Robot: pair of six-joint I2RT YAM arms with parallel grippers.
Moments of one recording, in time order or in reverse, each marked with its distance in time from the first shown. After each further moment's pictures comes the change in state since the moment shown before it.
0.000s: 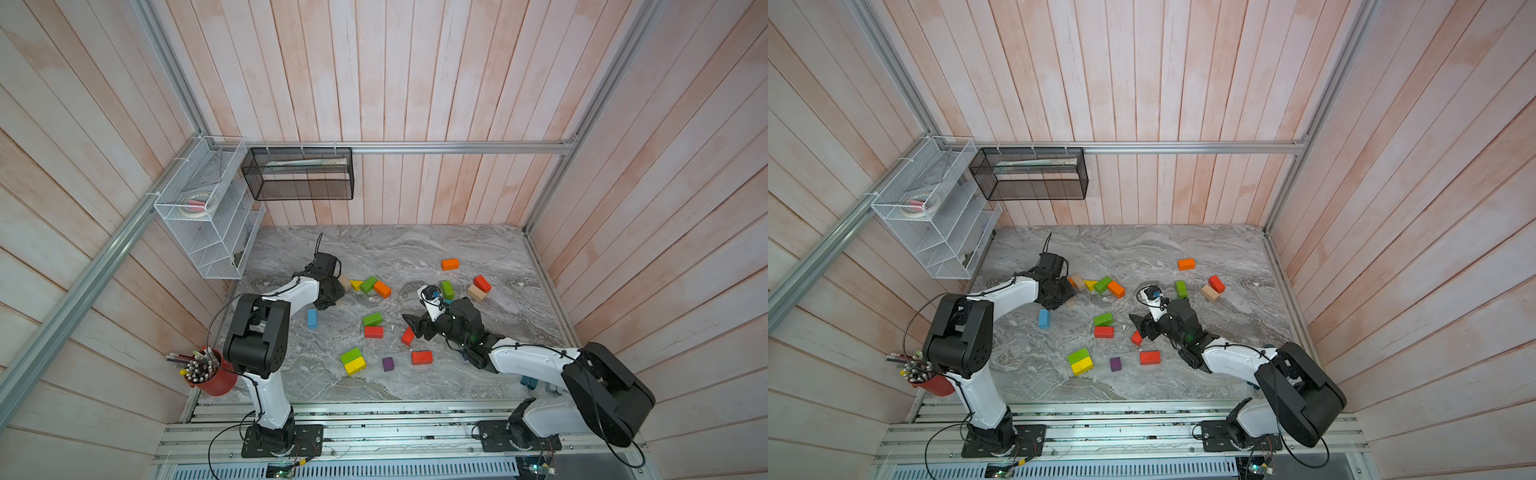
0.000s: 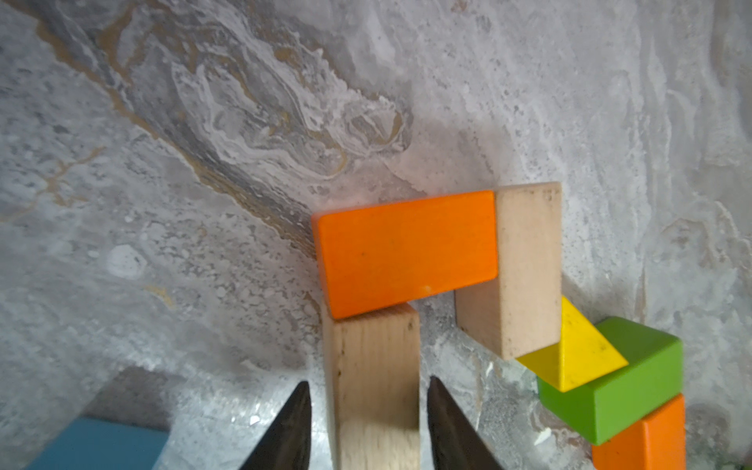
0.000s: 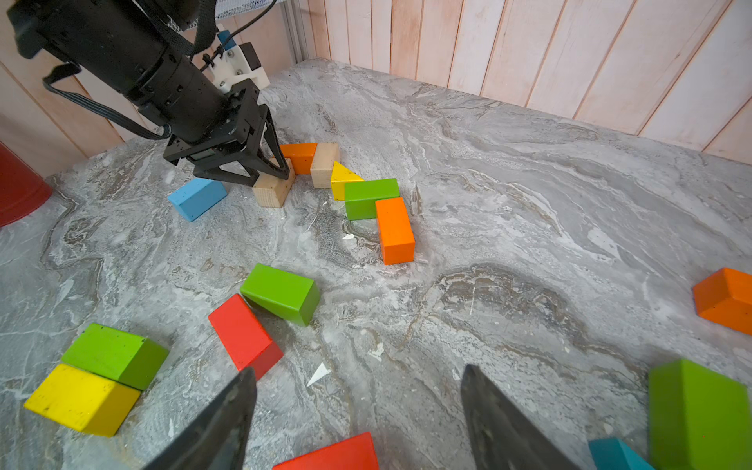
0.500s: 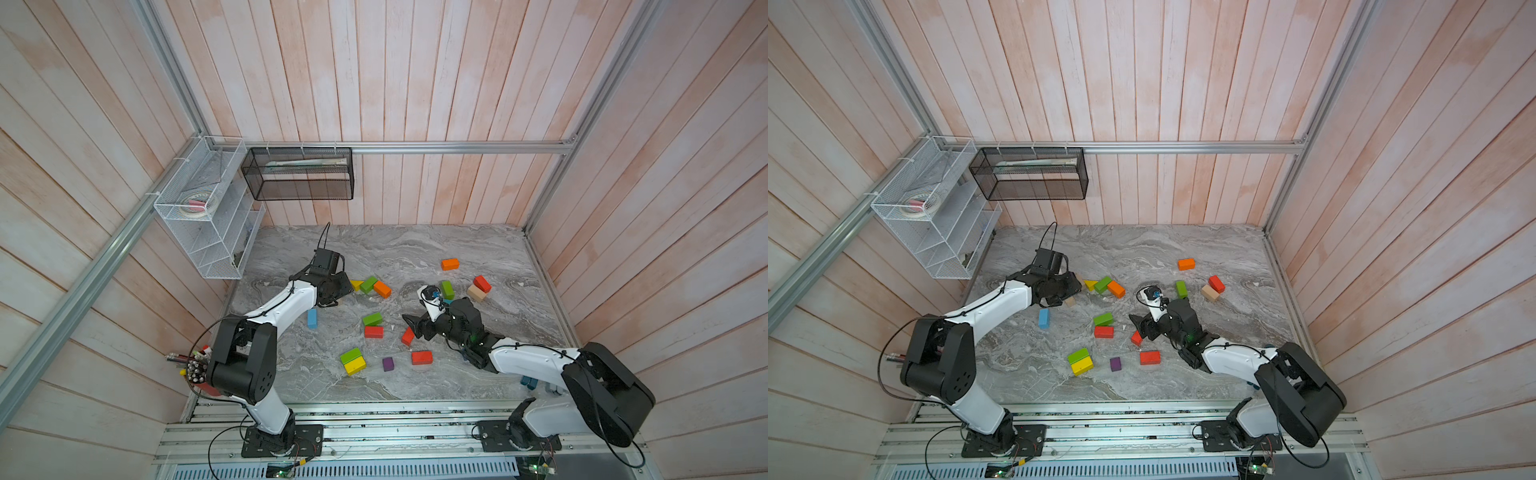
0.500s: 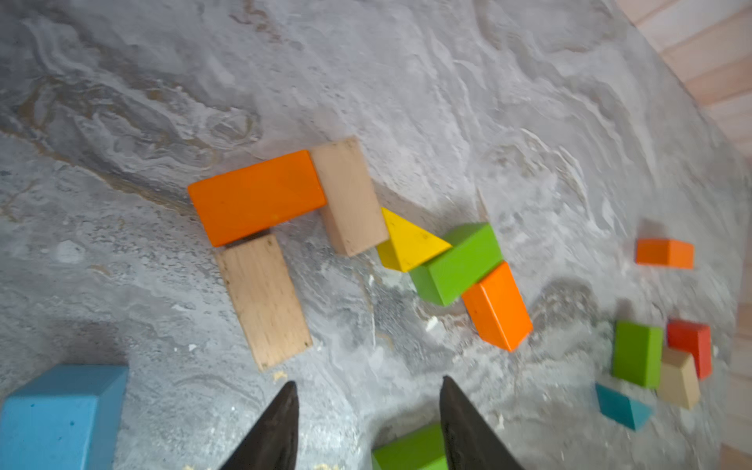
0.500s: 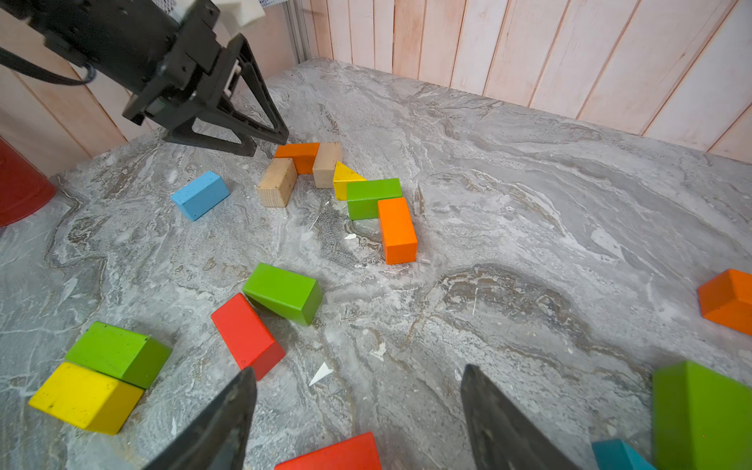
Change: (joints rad) left arm -0.069 -0.214 -0.039 -0.016 0.113 0.183; right arm 0.000 0.000 0.000 0.000 -0.012 0.000
